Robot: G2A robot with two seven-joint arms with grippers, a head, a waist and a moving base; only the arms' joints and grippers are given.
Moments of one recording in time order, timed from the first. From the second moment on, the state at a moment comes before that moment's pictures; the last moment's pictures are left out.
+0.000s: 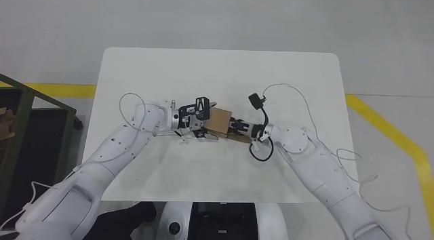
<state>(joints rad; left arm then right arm) 0.90 -1.08 -0.79 -1.09 1.62 -0.90 0.39 -1.07 -1.27 0.90 -1.20 0.04 -0.21 0.69</state>
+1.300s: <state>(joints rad) 0.93 -1.07 -0.84 -1.10 1.63 -0.89 0.41 -1.40 -1.16 1.22 -1.59 -0.18 -0.01 0.68</state>
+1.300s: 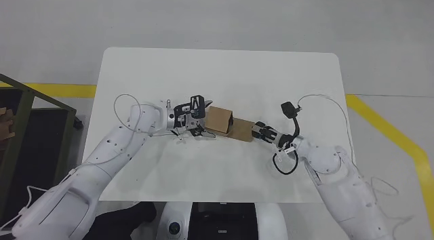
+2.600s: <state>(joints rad) 0.94 -1.06 -0.84 -1.12 1.63 -0.89 0.40 -1.26 -1.18 1.09 -1.41 -0.14 -0.02 0.77</state>
